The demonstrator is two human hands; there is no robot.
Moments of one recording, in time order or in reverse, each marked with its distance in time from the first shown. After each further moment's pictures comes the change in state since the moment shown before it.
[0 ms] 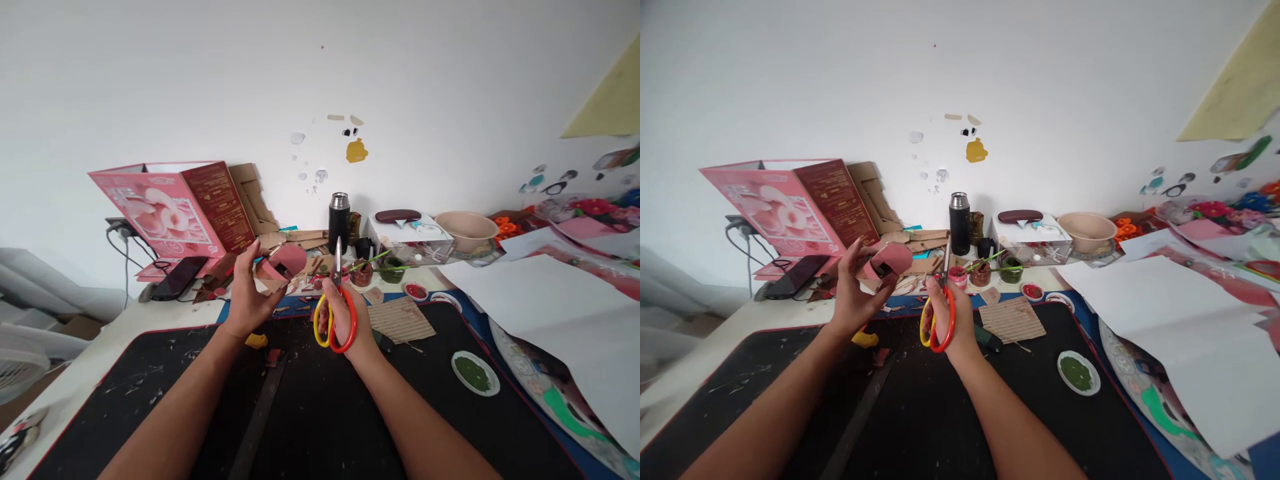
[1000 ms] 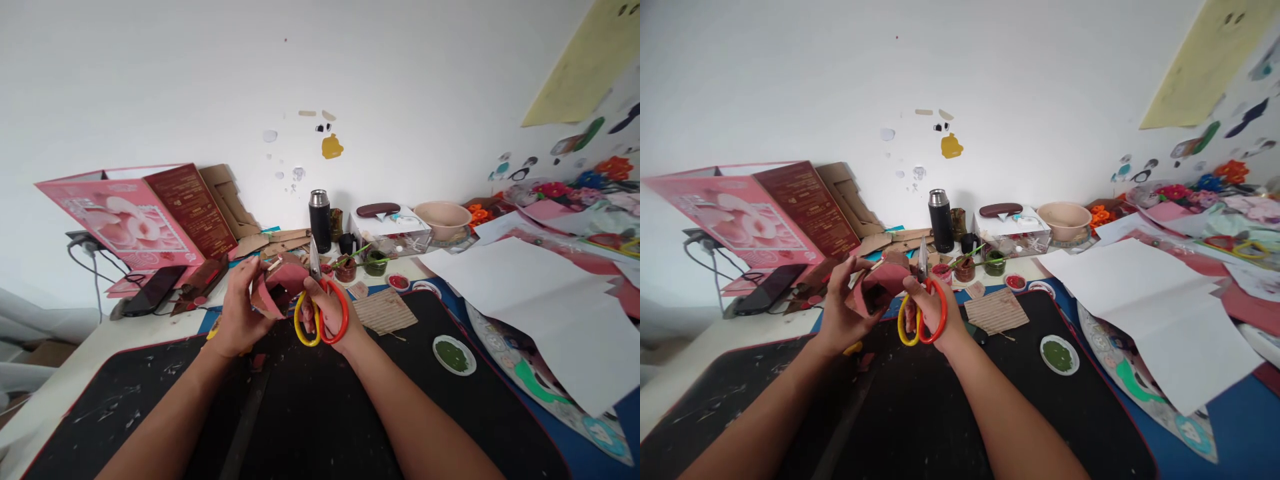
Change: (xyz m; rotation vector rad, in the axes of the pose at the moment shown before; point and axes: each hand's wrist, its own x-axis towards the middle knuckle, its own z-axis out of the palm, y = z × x) left_hand -0.003 0.025 0.005 0.071 -0.175 0.243; right_hand 0.009 -0.003 -0.008 0.262 -0.200 0.069
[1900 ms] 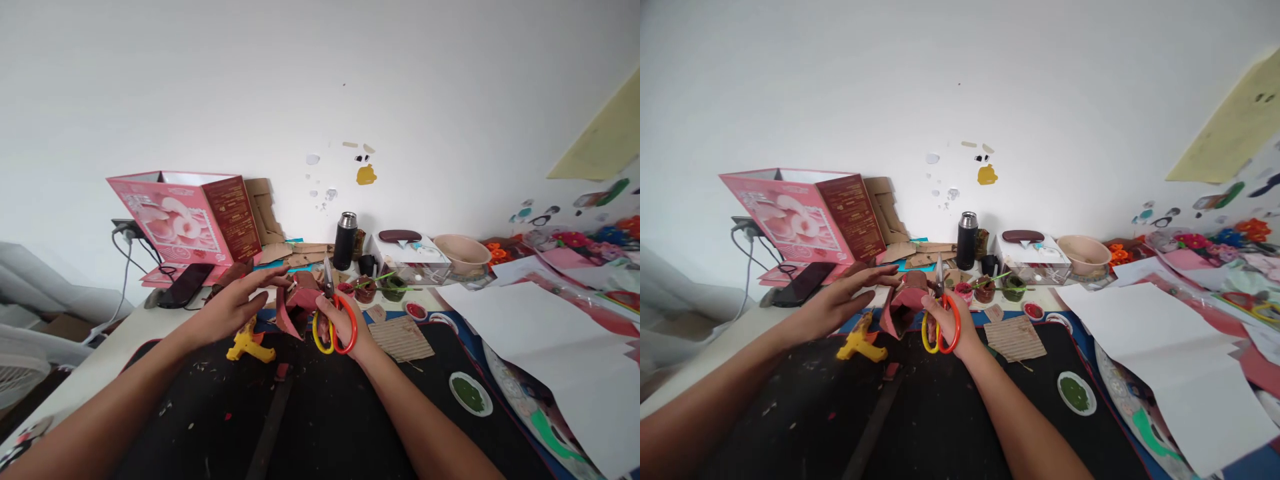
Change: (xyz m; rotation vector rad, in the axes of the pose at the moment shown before) left_hand 0.045 -0.011 -0.103 -0.372 -0.550 -0.431; right_hand 0.023 0.009 0.006 -0.352 -0.015 0.003
